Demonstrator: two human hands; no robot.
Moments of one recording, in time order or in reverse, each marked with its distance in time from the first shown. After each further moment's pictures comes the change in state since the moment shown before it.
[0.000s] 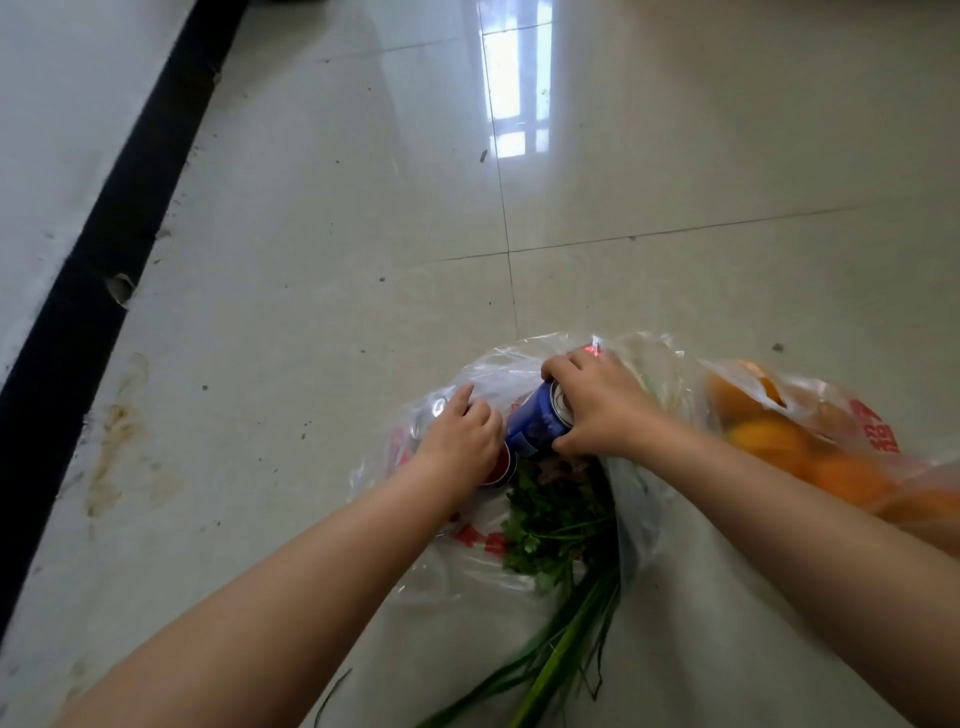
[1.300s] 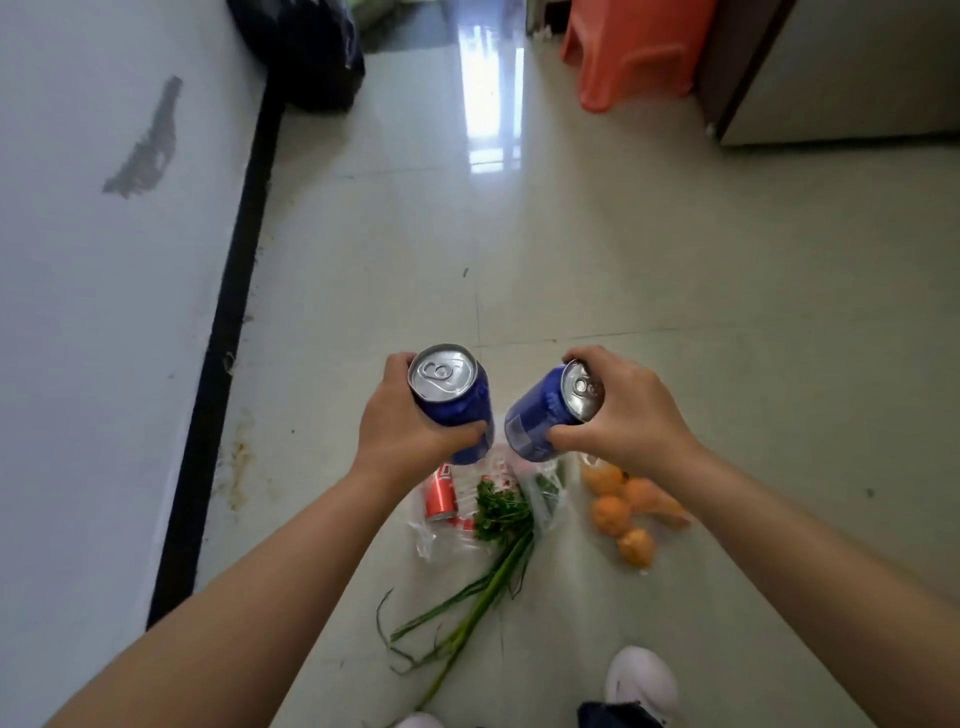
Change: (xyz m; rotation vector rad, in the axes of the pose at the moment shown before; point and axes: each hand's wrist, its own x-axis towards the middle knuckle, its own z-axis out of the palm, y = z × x) left_hand -0.266 -0.140 -0.299 -1.740 0.565 -0.639; right_hand -0.220 -0.103 -0.345 0.402 0.287 0.154
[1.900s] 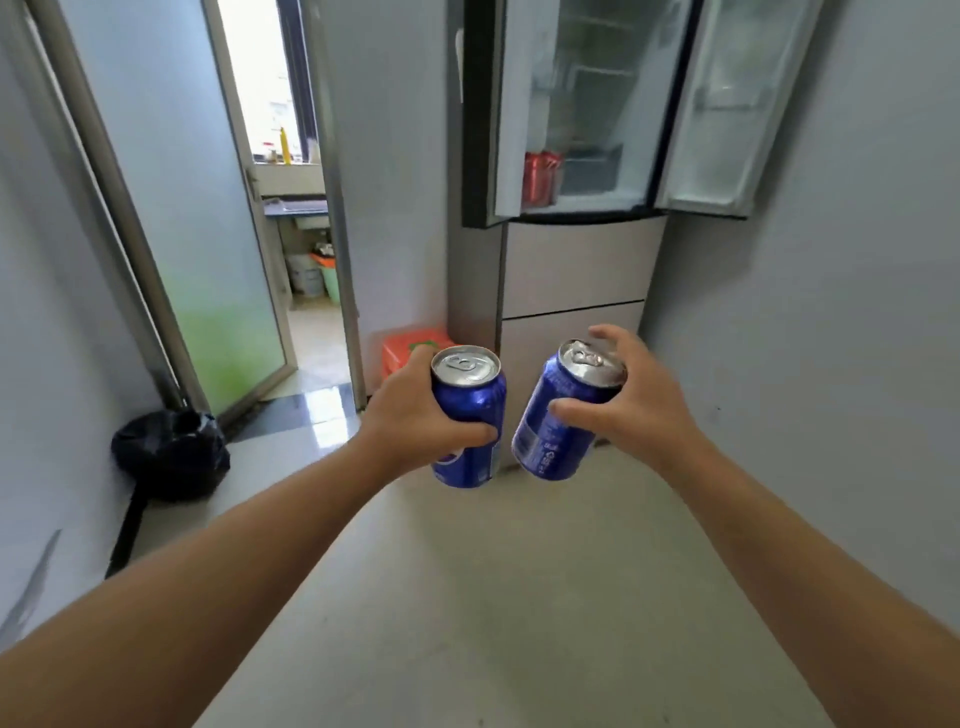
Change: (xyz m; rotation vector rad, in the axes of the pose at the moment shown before) left_hand -0.119 0.516 -0.148 0.026 -0.173 0.817; right_hand -0.185 -0.209 -0.483 0.210 0.751 -0.108
